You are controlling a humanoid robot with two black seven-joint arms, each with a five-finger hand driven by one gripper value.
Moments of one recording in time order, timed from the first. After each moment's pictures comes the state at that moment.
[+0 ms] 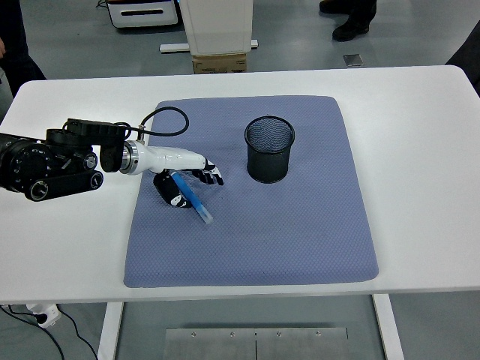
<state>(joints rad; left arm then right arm) -1.45 0.40 0.61 -1.08 0.91 0.00 -0.35 0.02 0.00 0.60 0.23 0.10 0.05 0.04</state>
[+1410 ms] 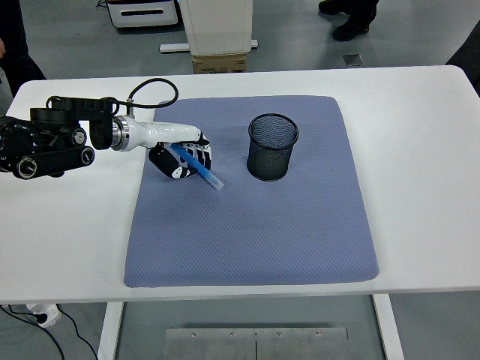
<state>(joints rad) -1.52 0.43 0.60 -1.07 0.81 -0.01 -0.36 0.02 0.00 0.60 0.23 0.10 0.05 0.04</state>
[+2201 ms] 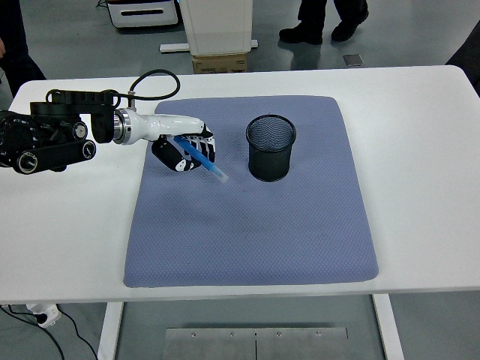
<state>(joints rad) -1.53 0.43 0.58 -1.07 0.81 -0.01 -0.37 0.02 0.00 0.60 0.23 0.10 0.05 0.04</state>
